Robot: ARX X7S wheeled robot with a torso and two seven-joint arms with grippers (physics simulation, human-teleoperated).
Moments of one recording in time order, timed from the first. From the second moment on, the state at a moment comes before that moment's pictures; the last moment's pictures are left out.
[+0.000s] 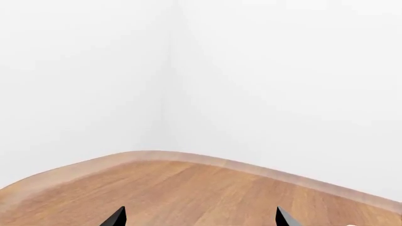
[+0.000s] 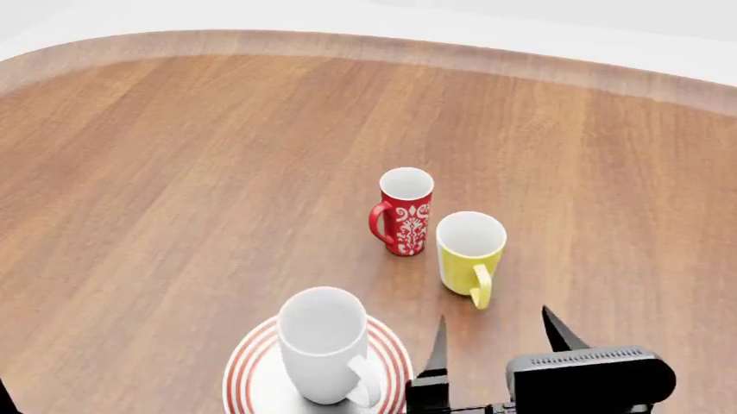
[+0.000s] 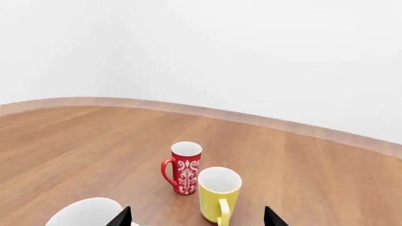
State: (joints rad) left arm 0.14 -0.40 -0.02 0.58 -0.45 -0.12 -0.43; right arm 0.18 0.33 -0.17 -0.32 0.32 0.39 0.14
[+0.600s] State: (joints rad) left arm 0.15 -0.41 -0.01 0.58 -0.45 -0.12 -0.44; right arm 0.53 0.26 -0.19 0.13 0.34 0.48 0.08
